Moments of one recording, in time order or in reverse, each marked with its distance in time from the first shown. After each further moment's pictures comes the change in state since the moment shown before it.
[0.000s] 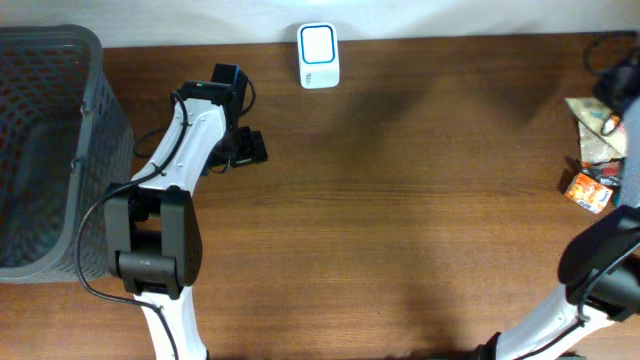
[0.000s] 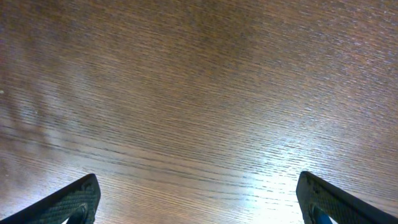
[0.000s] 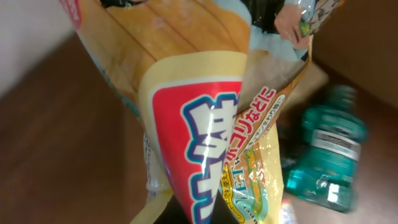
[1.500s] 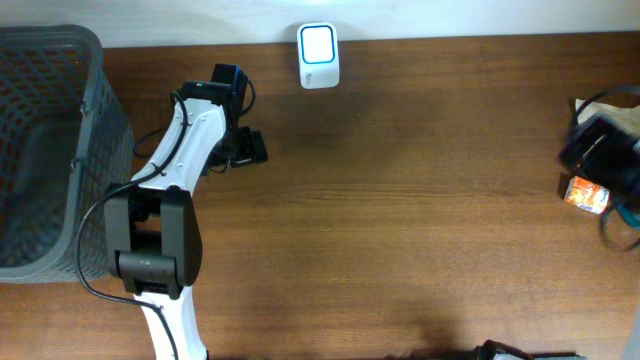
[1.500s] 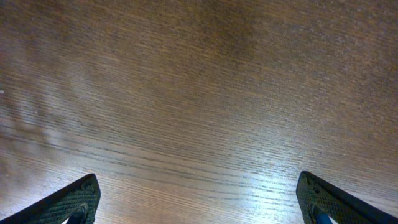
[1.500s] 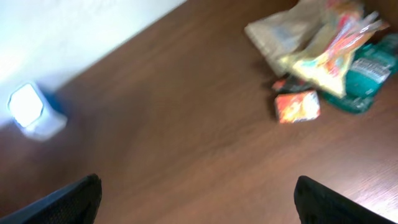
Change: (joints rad) left arm 0.000 0.000 0.000 0.000 0.000 0.000; right arm 0.090 -0.808 -0.269 -0.423 -0.384 -0.090
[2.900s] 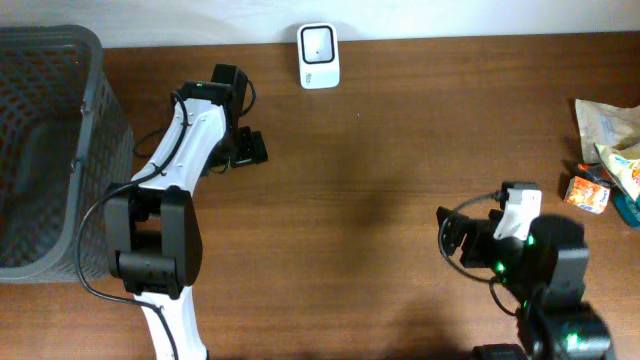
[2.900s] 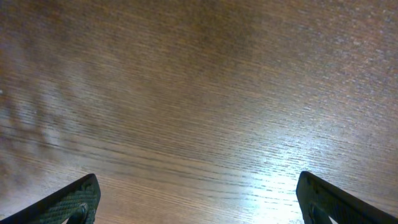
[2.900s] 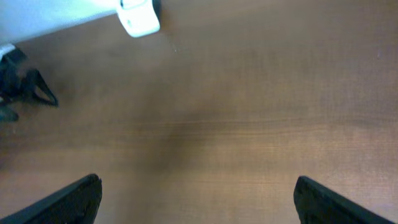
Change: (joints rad) left arm 0.000 0.000 0.000 0.000 0.004 0.000; right arm 0.406 -0.580 -0.953 0.590 -0.110 -0.013
